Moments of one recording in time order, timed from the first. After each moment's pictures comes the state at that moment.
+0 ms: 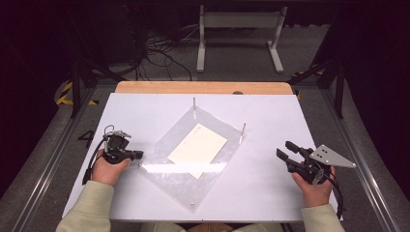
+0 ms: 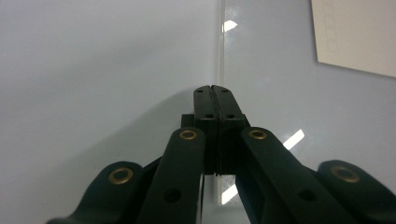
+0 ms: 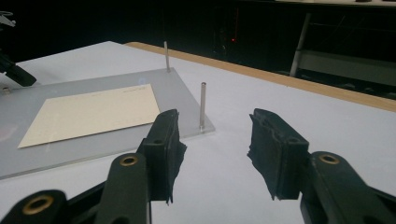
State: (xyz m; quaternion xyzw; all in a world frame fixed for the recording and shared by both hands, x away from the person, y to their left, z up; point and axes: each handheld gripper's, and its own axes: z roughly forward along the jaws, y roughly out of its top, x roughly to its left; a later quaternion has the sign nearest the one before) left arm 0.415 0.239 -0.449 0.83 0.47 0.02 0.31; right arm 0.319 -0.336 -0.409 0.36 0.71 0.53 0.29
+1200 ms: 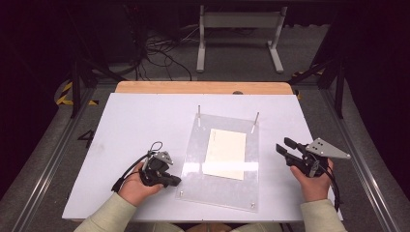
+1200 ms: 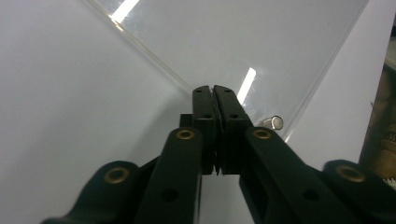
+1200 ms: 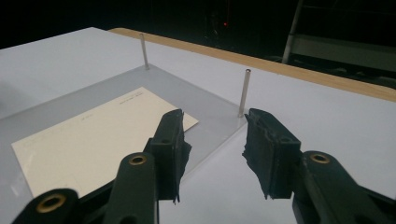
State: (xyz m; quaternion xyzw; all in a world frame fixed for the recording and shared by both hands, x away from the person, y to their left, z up) left arm 0.365 0.136 -0.450 0.91 0.26 -0.07 0.32; right arm 0.338 -0.335 -0.407 0.39 0.72 0.50 0.29
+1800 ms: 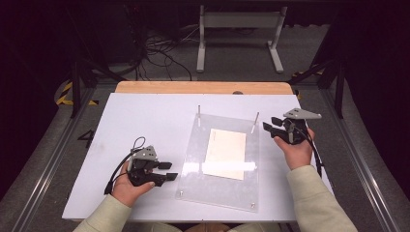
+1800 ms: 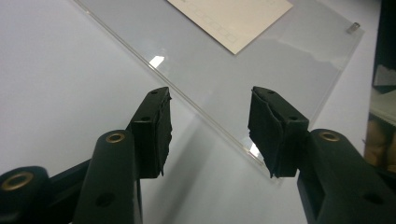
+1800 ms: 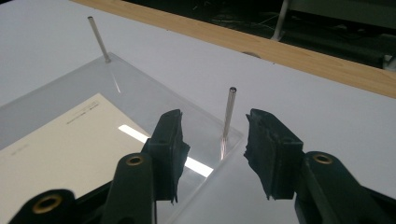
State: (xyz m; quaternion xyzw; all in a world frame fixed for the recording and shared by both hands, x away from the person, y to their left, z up) left arm 0.357 0.168 -0.438 0.86 0.27 0.00 0.42; right arm 0.434 -0.302 -0.389 0.43 0.75 0.42 0.26
